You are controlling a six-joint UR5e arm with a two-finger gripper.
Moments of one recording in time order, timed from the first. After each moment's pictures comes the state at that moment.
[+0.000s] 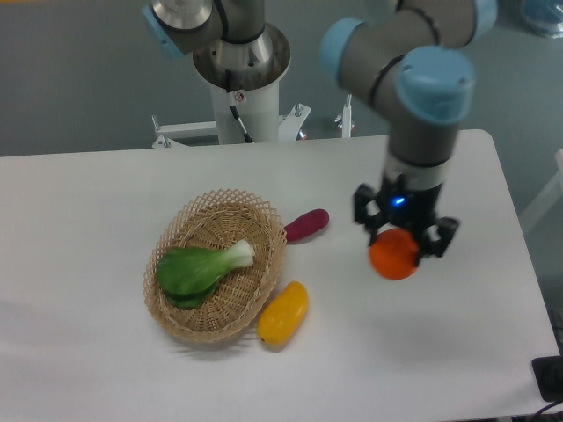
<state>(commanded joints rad) 2.72 -1.91 -1.39 -1.23 1.46 1.37</state>
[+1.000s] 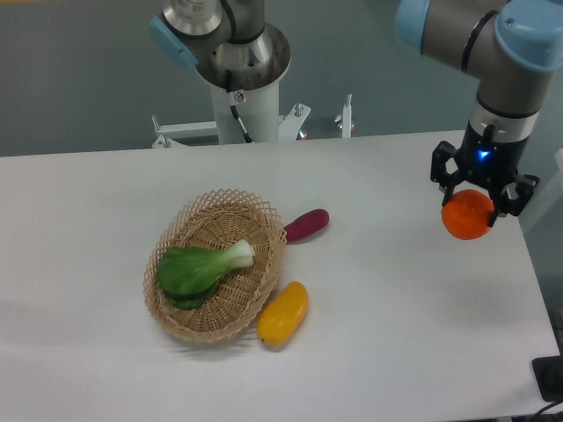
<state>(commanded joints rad) 2.78 -1.90 -1.39 -1.25 1.45 1.43</state>
